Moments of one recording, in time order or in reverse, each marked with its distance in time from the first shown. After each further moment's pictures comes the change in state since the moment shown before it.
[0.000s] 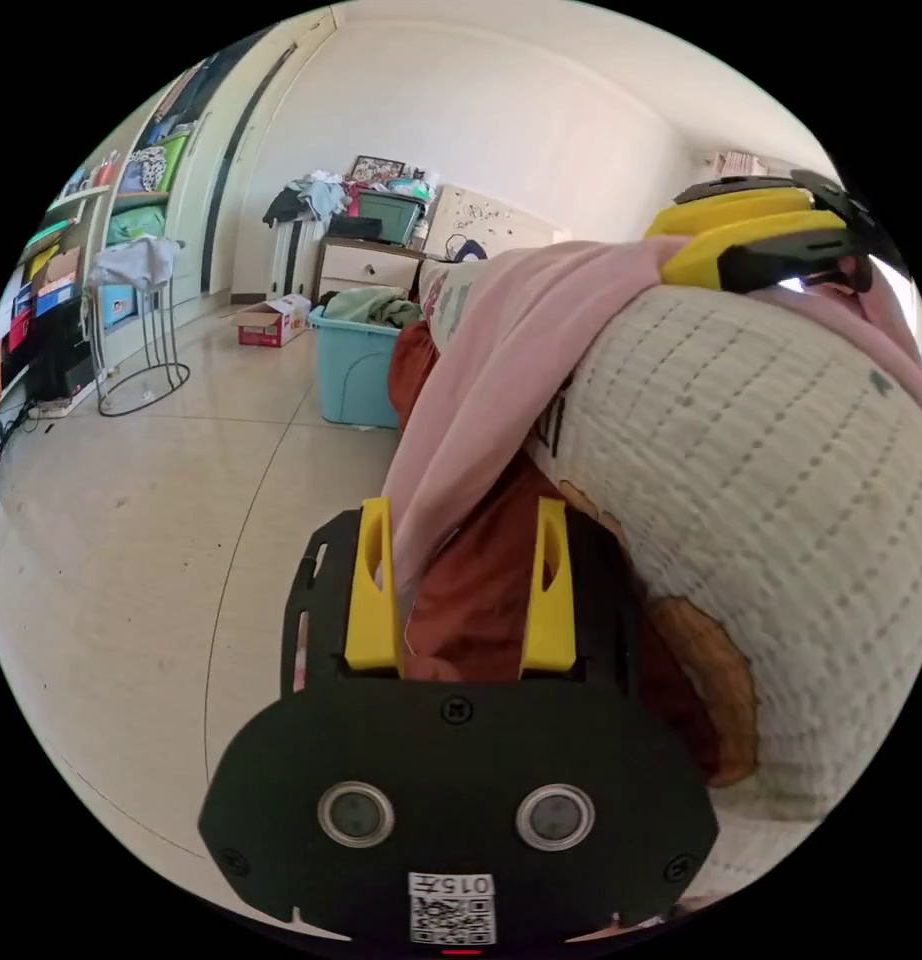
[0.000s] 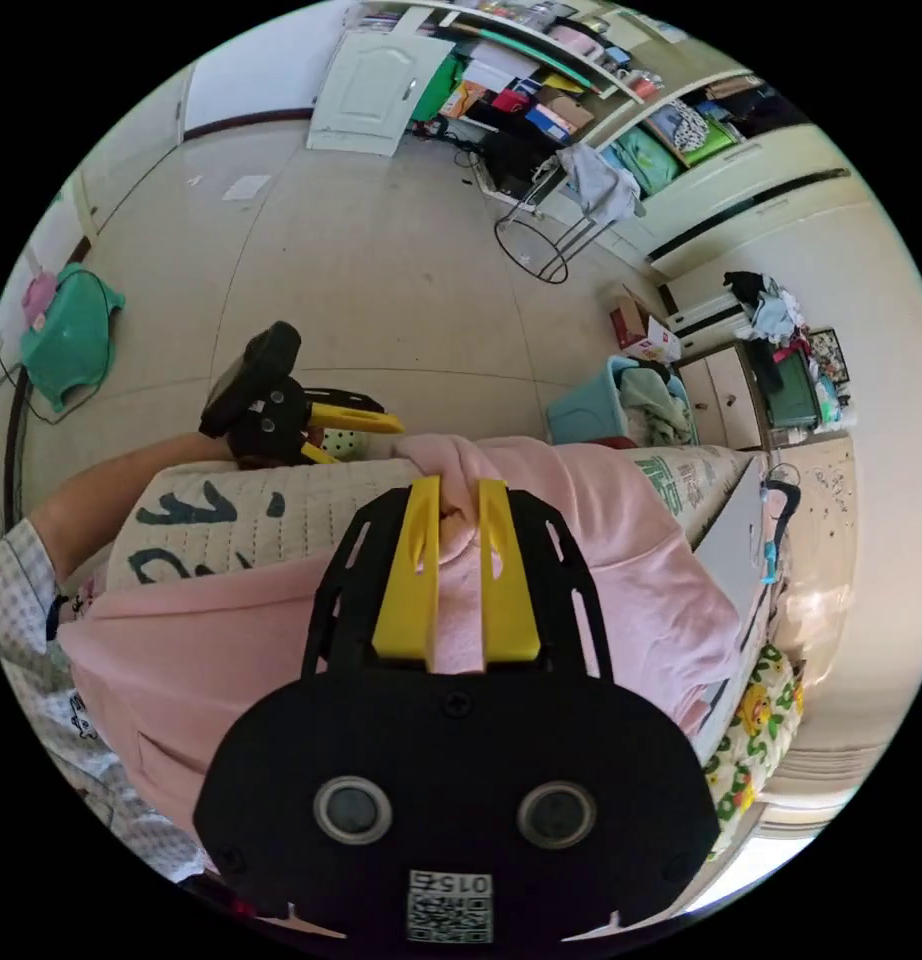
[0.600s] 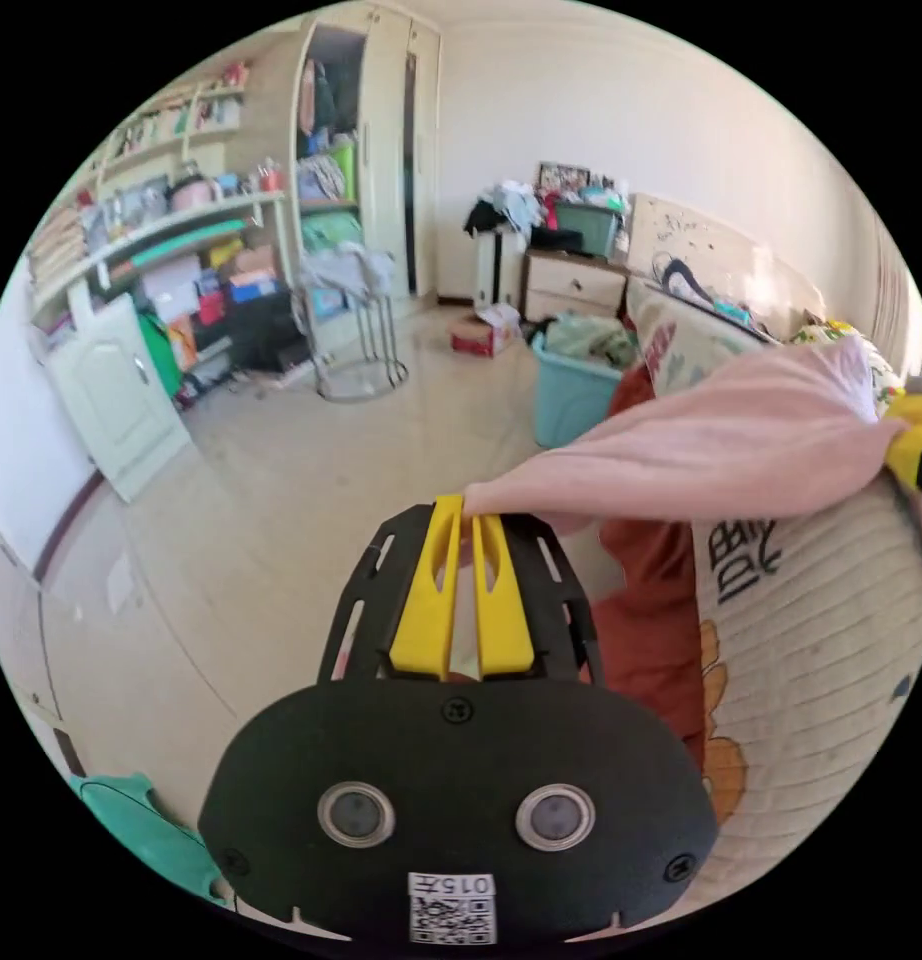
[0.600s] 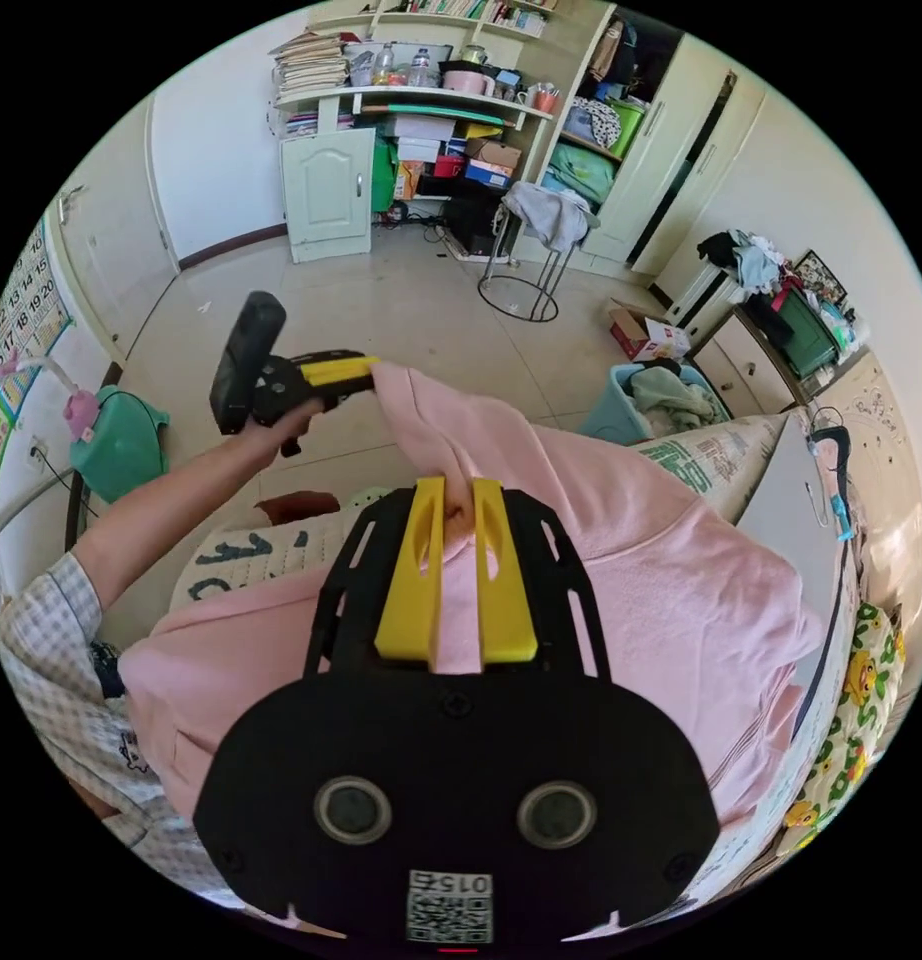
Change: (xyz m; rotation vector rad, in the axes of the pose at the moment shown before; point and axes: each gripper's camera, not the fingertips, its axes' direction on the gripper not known) left arm 0.149 -0.136 -0.206 0.179 -0.722 -0.103; right arm 0.073 0.084 -0.020 0.186 -0.163 0.151
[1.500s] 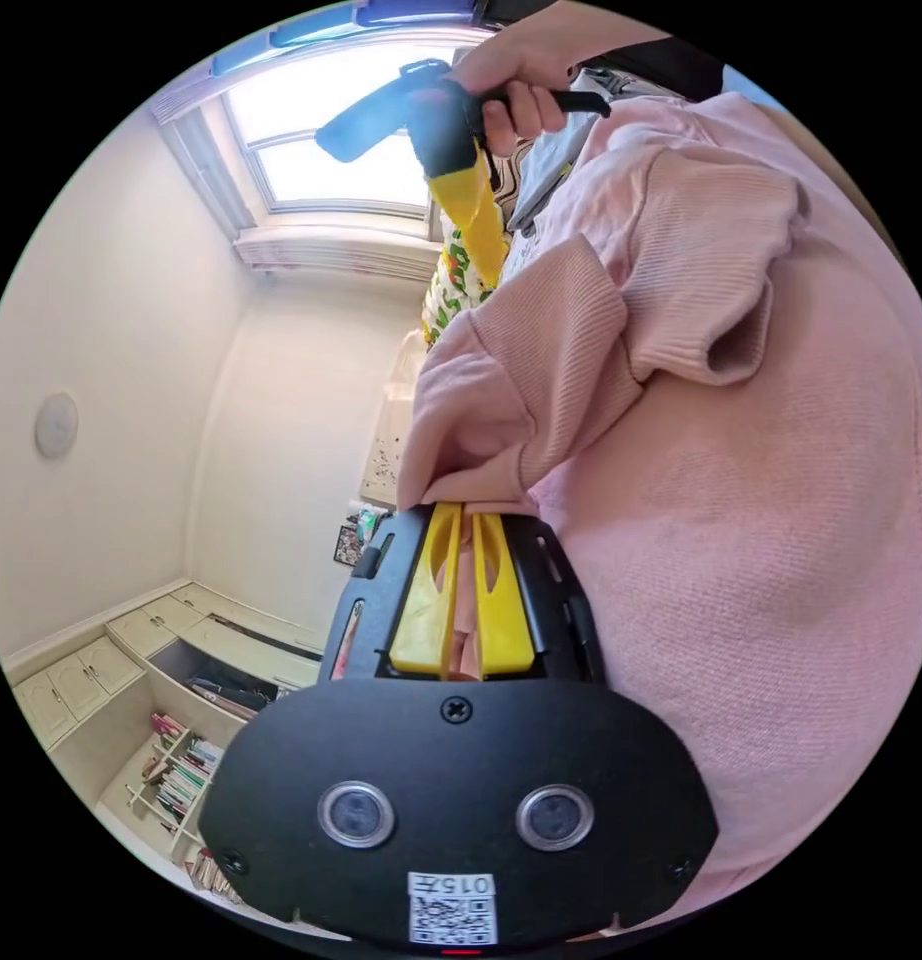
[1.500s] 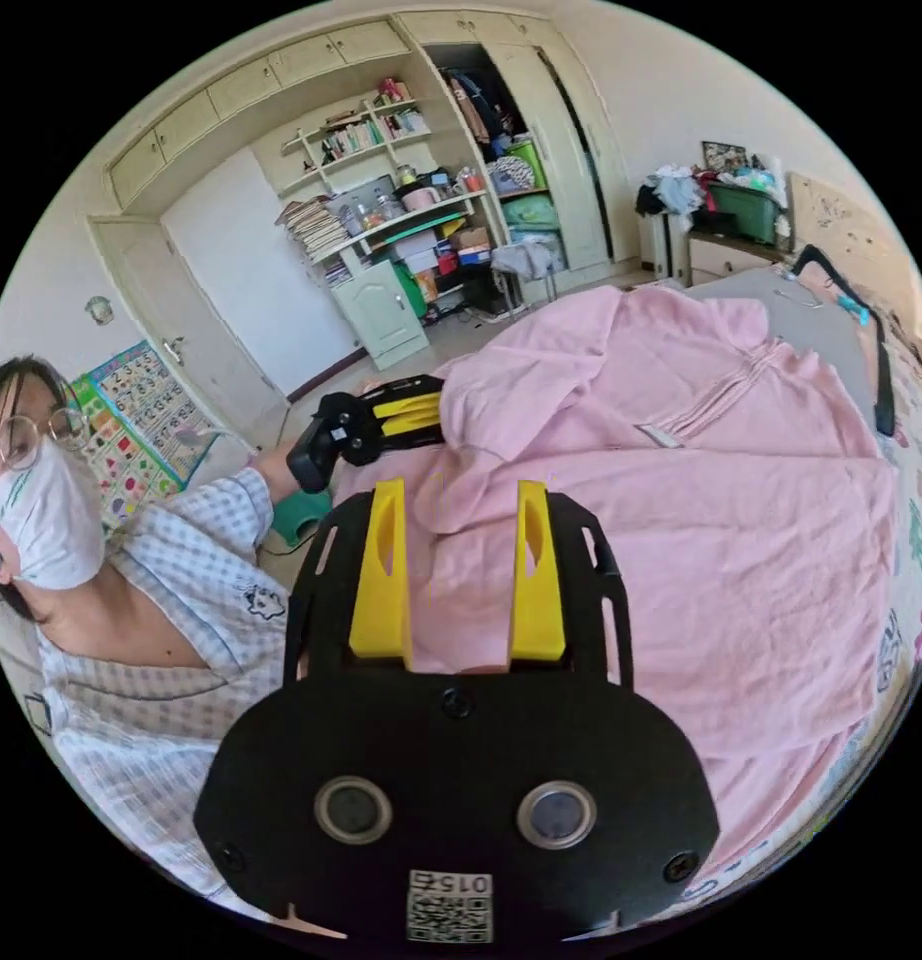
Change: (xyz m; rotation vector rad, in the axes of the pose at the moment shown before) left arm 0.476 0.031 -0.394 0.718 0.084 1.310; right arm 0.085 0.387 -0.207 0.190 -0.502 0.242
